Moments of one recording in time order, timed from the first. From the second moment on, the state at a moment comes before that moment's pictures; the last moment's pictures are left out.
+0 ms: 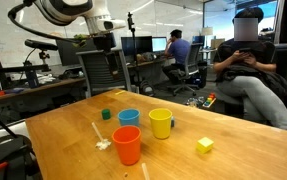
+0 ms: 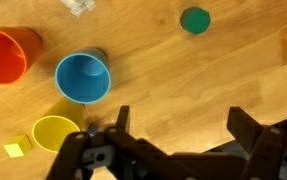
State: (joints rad) arm -0.02 0.00 0.06 -2.31 0.01 2.47 0.38
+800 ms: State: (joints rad) arm -0.02 0.10 -0.02 -2.31 0.01 2.51 0.38
